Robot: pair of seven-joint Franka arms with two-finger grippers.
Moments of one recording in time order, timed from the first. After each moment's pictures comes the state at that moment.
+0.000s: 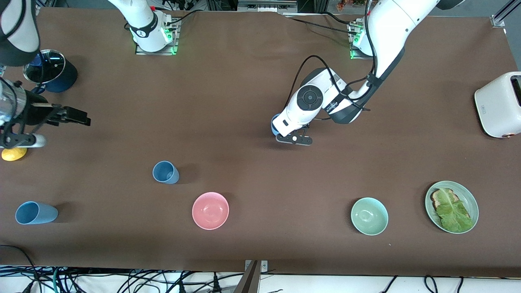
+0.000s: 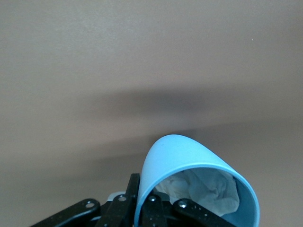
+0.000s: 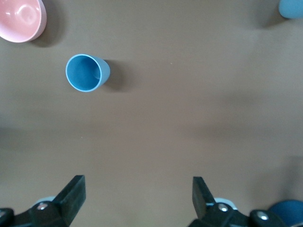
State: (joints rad) left arm -0.12 0.63 -0.60 -1.82 0.21 2.26 -0.69; right arm 0.08 0.25 -0.07 -1.46 0.07 1.57 -0.01
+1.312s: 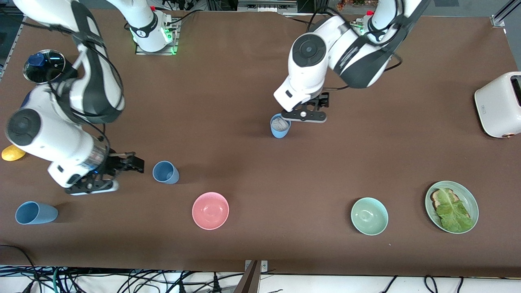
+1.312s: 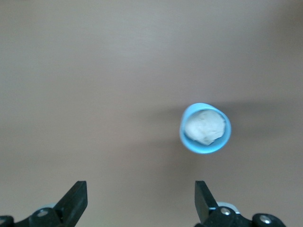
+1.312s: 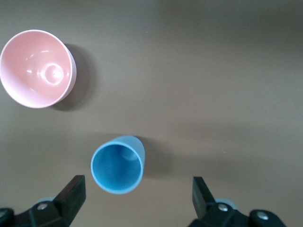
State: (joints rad) left arm -0.08 0.38 -0.67 -1.56 0.22 1.66 -0.71; right arm 0.22 0.53 -0.06 -1.46 0.10 2.06 0.00
